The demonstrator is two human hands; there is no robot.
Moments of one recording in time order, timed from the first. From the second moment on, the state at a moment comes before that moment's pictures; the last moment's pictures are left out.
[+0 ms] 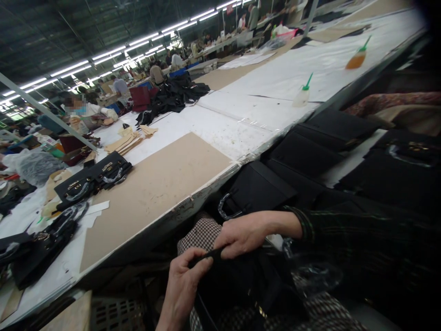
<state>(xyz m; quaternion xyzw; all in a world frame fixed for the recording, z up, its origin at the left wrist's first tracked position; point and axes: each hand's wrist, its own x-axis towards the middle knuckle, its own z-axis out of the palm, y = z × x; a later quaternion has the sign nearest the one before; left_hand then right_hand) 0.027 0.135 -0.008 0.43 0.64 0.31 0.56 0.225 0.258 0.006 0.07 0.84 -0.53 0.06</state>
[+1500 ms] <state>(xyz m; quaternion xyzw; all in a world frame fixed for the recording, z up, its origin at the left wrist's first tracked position) -0.013 0.132 -0.005 0.56 0.67 0.21 0.43 0.180 0.255 -0.026 0.16 0.86 -0.48 -0.03</state>
